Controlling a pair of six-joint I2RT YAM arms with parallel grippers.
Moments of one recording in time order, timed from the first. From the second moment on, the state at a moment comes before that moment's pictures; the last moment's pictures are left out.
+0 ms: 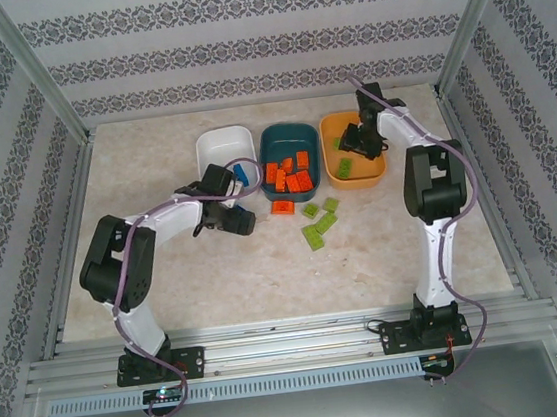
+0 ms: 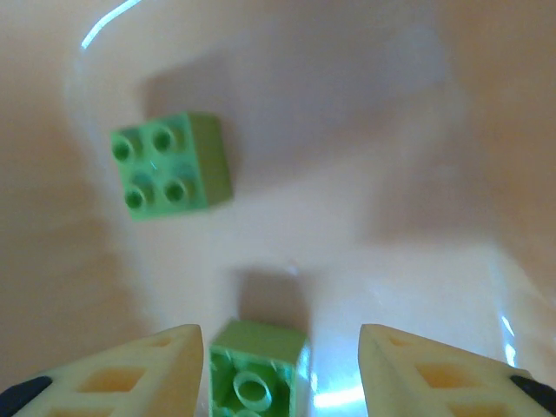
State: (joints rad) left arm -0.41 1.81 1.11 -0.48 0.06 -0.07; right arm 0.05 2.18 1.78 -0.81 -0.16 0.50
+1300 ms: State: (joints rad) left arm -0.35 1.32 0.96 -0.63 0.21 -0.35; right arm 0.64 1.74 1.12 -0.84 -0.08 0.50
